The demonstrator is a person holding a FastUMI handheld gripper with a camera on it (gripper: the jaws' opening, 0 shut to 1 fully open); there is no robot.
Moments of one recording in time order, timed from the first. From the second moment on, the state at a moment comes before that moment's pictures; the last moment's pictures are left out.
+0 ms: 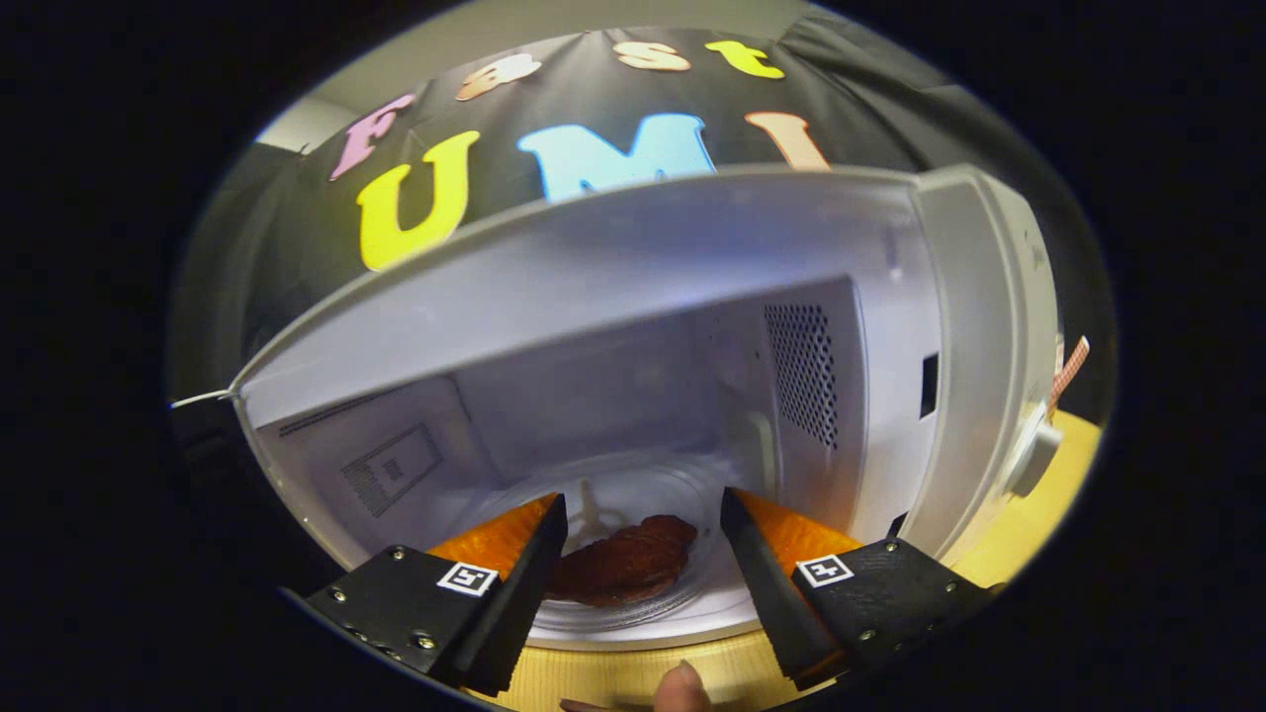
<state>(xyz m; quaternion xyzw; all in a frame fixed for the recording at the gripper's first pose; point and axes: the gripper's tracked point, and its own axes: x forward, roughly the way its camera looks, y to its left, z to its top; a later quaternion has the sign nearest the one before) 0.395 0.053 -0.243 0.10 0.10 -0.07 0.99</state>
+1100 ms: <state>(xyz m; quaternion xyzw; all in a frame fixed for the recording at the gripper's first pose) 0.086 0.198 -0.057 0.03 -0.02 0.30 0.95</state>
